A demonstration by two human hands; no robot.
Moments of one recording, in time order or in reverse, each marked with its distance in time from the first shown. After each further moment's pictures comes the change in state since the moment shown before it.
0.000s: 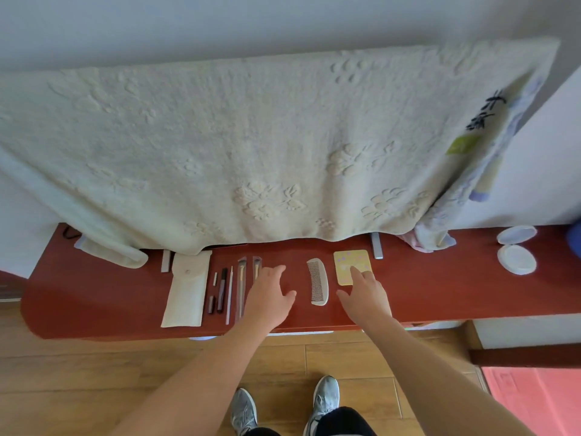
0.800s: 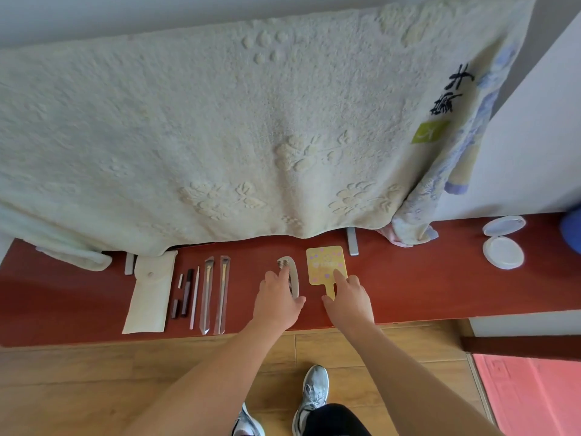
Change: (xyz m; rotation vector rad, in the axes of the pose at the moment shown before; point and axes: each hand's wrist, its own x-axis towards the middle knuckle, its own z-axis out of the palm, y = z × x) left_hand 0.021 0.066 0.073 0.163 -0.114 -0.107; right_hand 0.022 0.050 0.015 0.094 -0.059 0.025
